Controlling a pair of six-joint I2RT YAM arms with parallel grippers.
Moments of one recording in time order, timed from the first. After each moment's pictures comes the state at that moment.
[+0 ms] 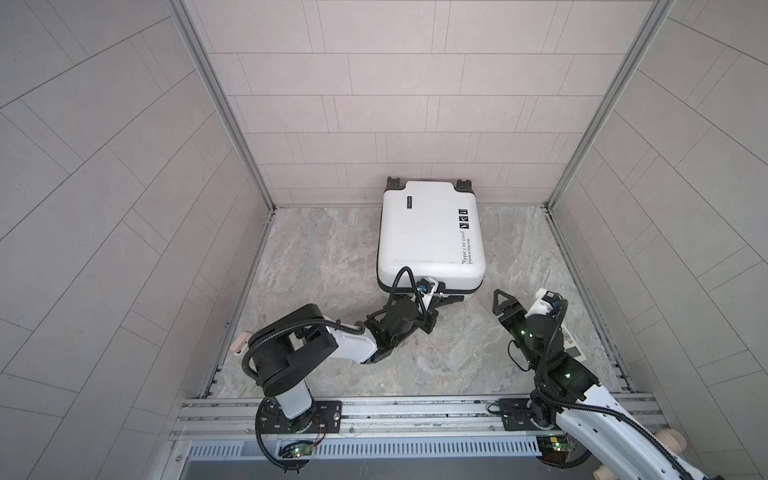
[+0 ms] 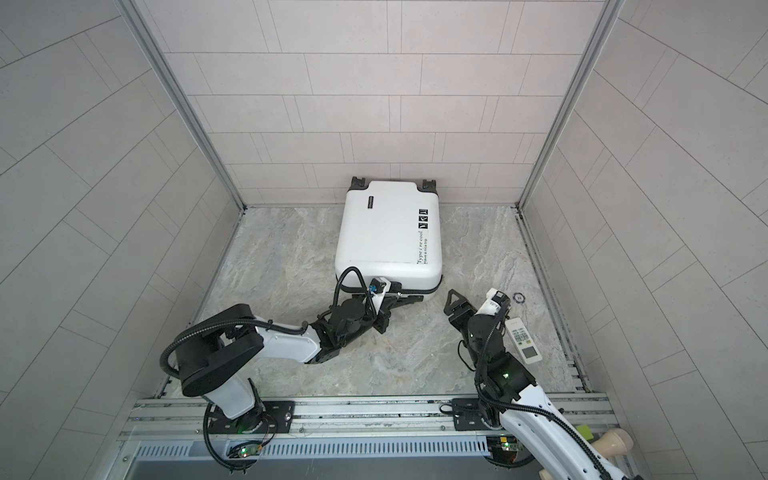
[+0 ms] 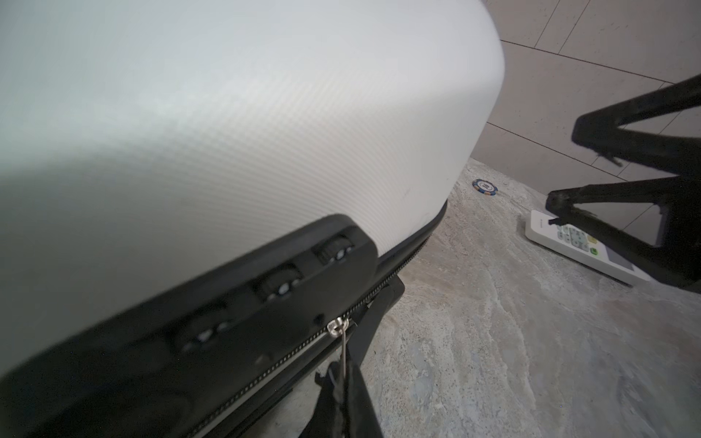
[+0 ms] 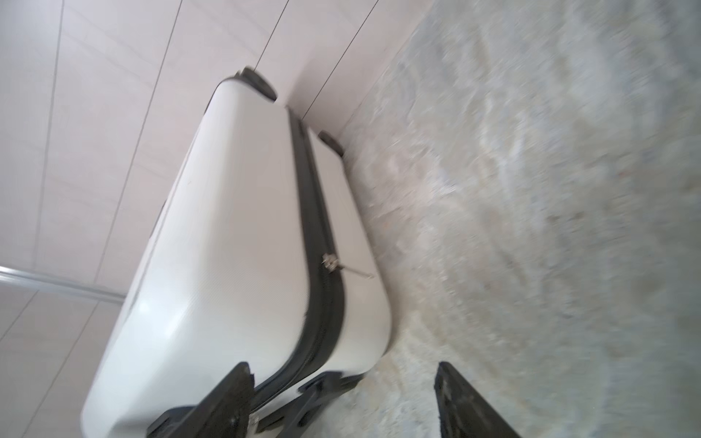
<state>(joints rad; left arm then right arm) -1.00 1.68 0.60 0.80 -0.19 -0.18 0.40 0.38 0.20 -0.18 0.34 1.03</state>
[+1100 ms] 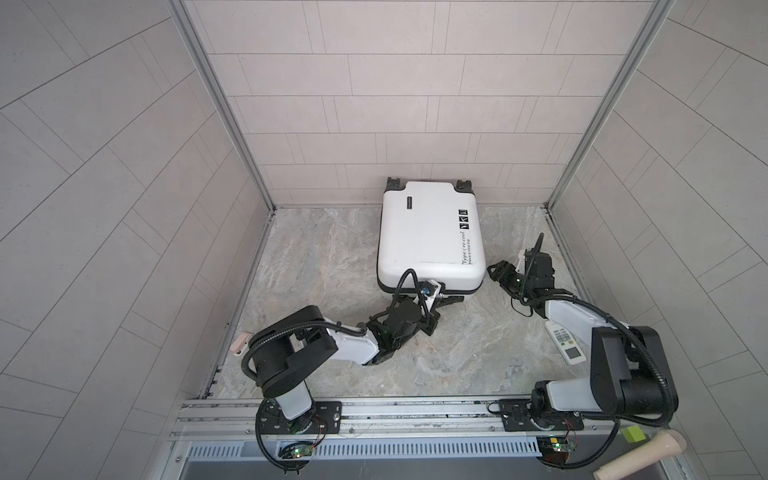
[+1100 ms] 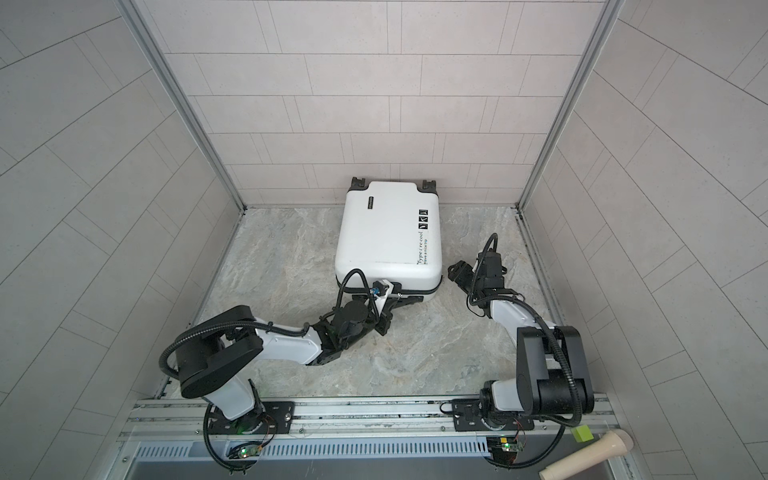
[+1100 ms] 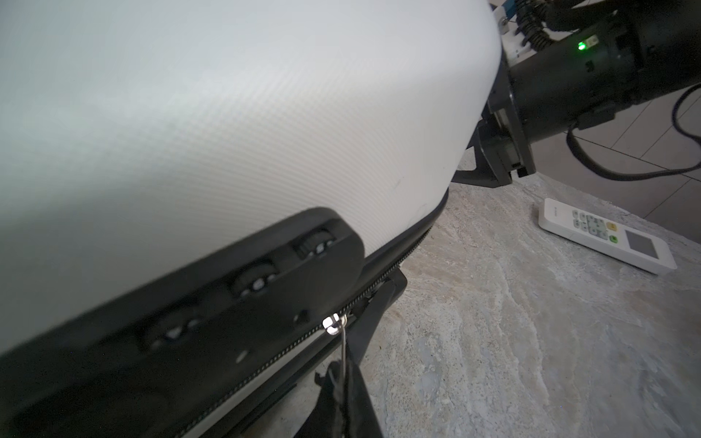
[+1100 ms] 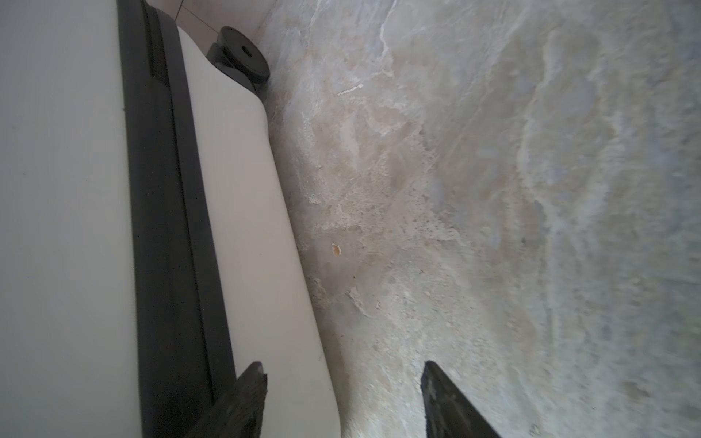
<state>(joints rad) -1.02 1.68 0.62 0.75 -0.23 -0.13 -0.04 1.40 0.64 0.06 -0.29 0.74</state>
